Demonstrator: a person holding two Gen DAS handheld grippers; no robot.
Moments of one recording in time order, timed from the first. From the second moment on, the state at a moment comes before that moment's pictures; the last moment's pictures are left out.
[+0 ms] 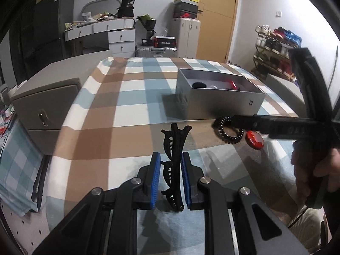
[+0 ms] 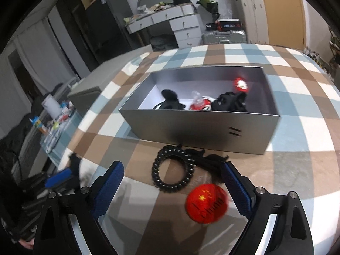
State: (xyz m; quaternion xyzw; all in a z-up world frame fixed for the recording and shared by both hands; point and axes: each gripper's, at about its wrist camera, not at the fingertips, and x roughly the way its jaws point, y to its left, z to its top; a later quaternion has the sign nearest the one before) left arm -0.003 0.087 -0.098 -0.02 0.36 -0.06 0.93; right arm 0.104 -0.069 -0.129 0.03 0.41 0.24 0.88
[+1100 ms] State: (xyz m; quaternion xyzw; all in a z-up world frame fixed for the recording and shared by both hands) left arm -0.008 0.107 -0.098 -0.06 0.37 -0.06 0.93; right arm 0.085 -0.053 -0.133 -0.08 0.40 0.21 0.89
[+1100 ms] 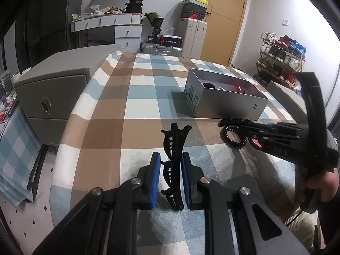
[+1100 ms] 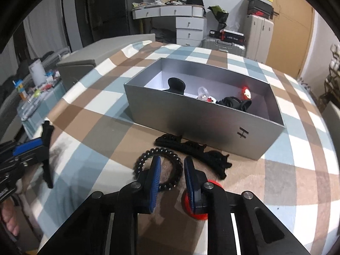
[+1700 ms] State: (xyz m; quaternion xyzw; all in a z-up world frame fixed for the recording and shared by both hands) left arm -0.001 0.099 -0.100 -0.05 0.39 -0.05 0.92; right arm 0.096 -0.037 -0.146 -0.12 0.41 0.22 0.88
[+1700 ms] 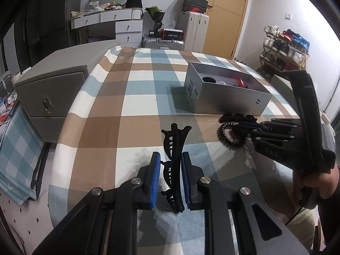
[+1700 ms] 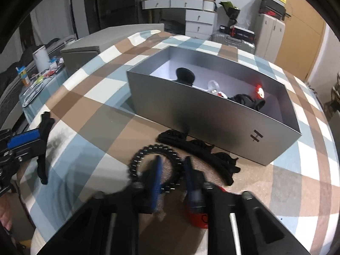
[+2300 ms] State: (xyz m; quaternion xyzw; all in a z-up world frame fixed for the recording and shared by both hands) left arm 0.017 0.068 -0.059 -0.02 0.34 -0.08 0.94; right arm 0.073 -0.097 -0.082 -0.02 0.33 0.25 0.91
